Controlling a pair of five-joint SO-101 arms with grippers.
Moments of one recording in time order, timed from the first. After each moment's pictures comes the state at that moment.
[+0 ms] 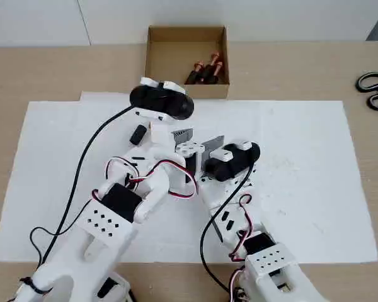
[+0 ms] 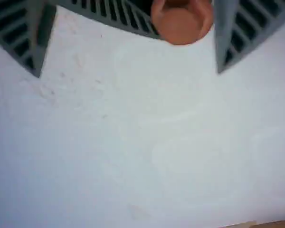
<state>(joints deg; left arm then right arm) 28.3 -38.3 46.6 36.3 22.9 -25.6 -55.5 92.9 -14.9 -6.8</state>
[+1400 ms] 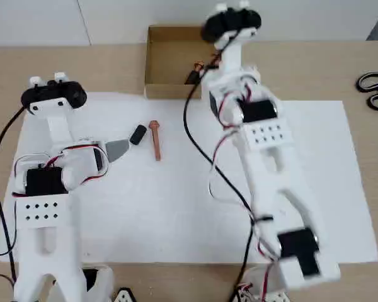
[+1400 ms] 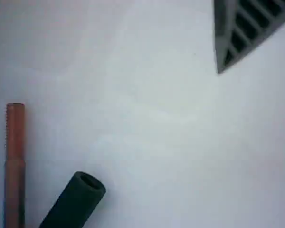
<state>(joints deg) -9.0 -38.3 35.7 70.7 10.6 -16.1 4.6 -5.5 41.1 -3.0</state>
